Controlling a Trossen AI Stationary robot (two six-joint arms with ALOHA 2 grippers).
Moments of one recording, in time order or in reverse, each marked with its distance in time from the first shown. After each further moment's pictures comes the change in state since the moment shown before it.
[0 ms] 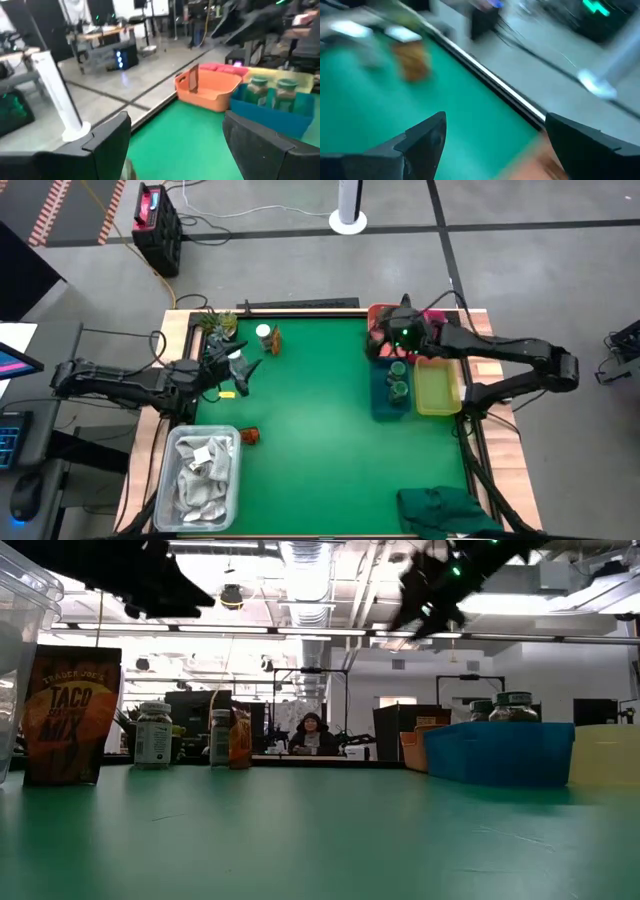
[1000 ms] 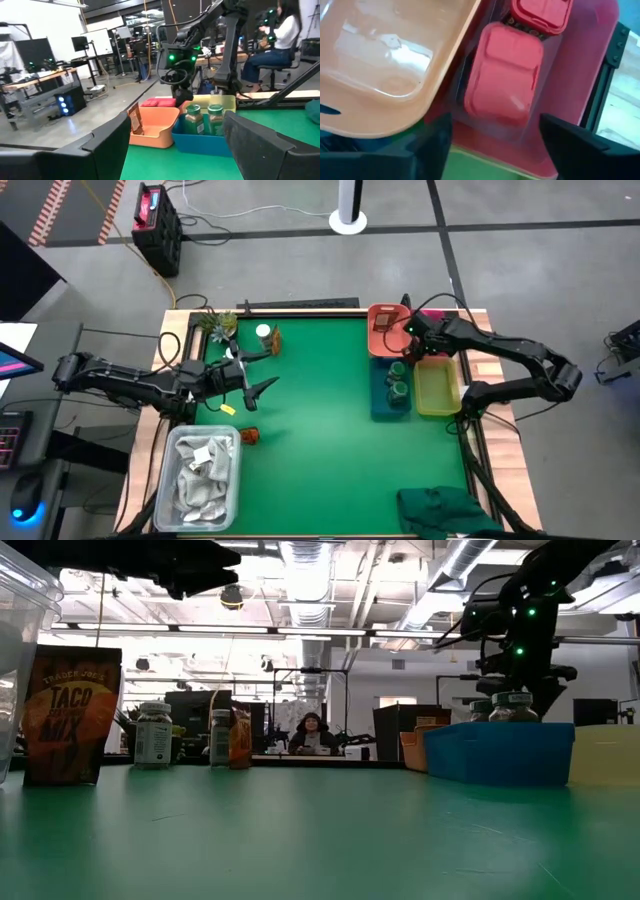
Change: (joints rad) left arm -0.015 0.203 -0.003 0.390 0.332 0.171; right arm -0.371 -0.016 -0.209 -0.590 0.010 0.261
